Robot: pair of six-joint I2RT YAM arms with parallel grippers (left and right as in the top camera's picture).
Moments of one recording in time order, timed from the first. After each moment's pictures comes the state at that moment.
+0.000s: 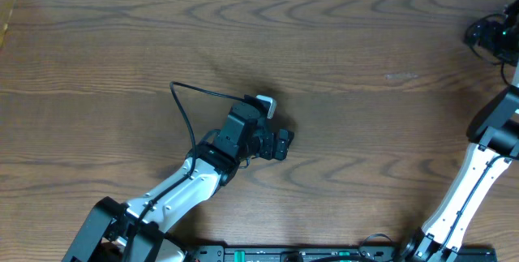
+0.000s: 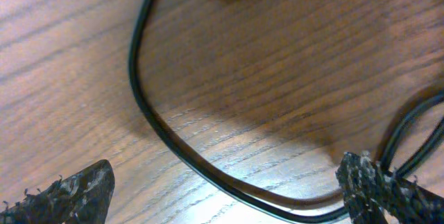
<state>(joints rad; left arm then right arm) -0.56 1.45 0.58 0.08 0.21 -0.35 -0.50 2.72 2.59 -1.07 -0.15 0.01</state>
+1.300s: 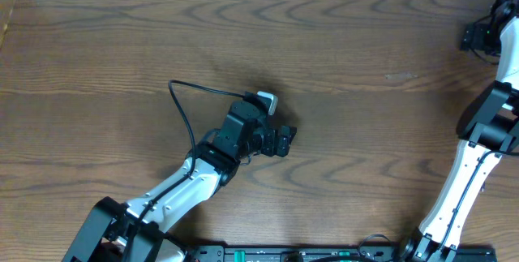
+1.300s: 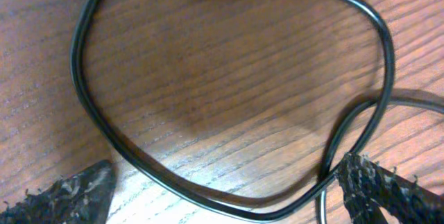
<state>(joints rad) -0.56 1.45 0.58 0.14 0.21 -0.35 -0.43 2.73 2.59 -1.06 0.17 -0.09</state>
